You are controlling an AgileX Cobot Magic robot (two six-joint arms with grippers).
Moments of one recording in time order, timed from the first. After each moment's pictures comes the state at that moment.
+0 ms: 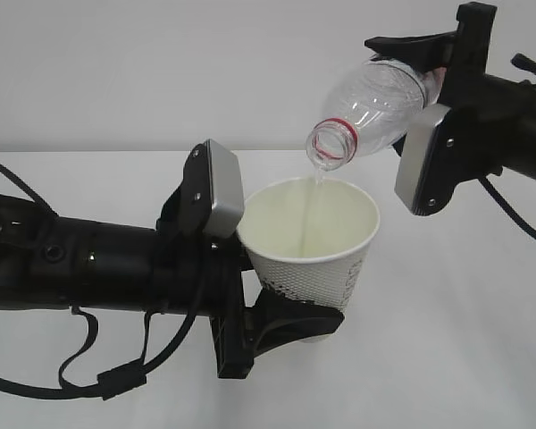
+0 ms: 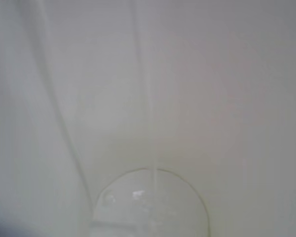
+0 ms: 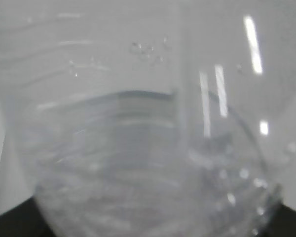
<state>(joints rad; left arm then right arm) -0.61 1.78 -0.75 1.08 -0.87 -0.58 0.22 1.56 -0.72 -0.63 -0.85 -1.10</state>
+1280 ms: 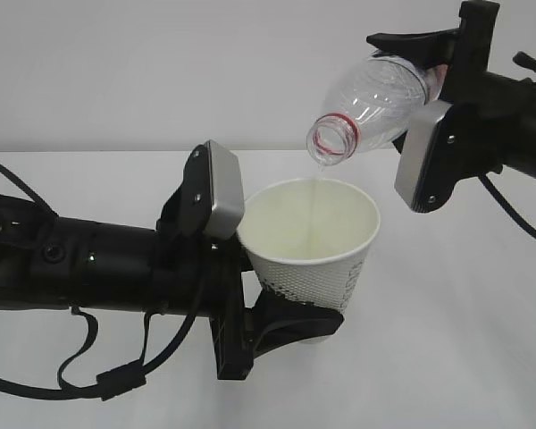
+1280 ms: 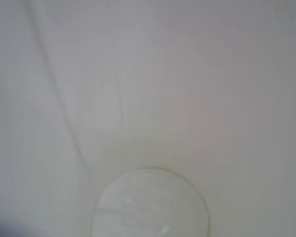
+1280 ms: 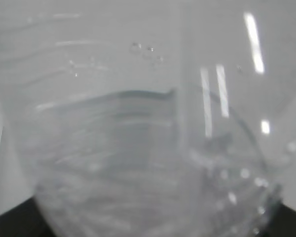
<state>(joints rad) -0.61 1.78 -0.75 1.09 -0.87 -0.58 0.22 1.56 -0.72 -0.62 -0.85 -1.10</state>
